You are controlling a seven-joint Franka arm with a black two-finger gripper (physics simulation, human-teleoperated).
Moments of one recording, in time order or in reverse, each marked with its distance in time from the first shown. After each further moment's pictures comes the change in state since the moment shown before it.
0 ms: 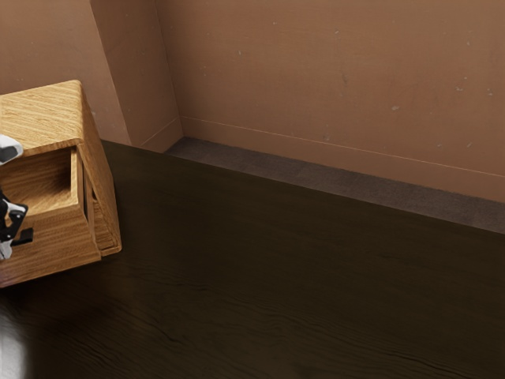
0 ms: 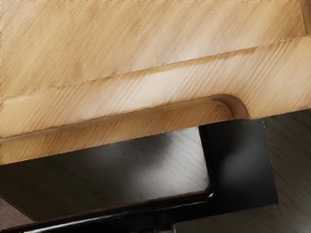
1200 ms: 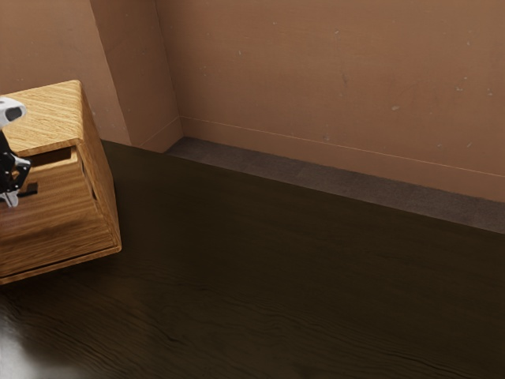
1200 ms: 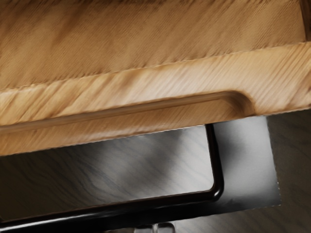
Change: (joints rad) arm 0.005 0.435 0.094 0.307 0.092 0.198 0.009
